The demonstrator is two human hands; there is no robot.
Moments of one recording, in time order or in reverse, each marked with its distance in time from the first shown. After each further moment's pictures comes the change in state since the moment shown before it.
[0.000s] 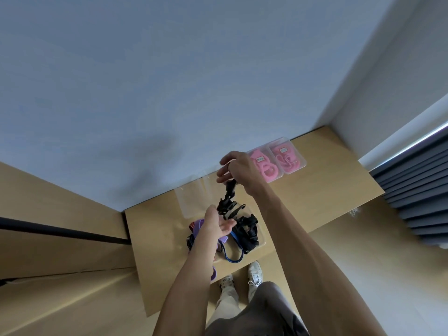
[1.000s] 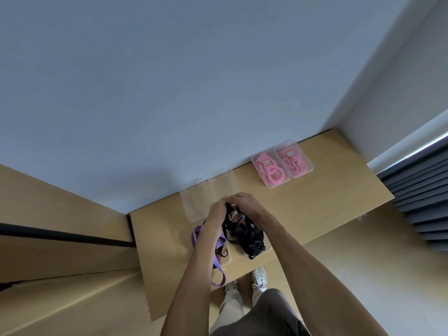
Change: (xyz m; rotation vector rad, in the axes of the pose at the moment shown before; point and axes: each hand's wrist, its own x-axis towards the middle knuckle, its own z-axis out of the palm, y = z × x) left_hand -0.009 0.025 0.004 0.277 -0.144 0.325; right_hand 0.011 0.098 0.007 -0.096 -0.114 0.229
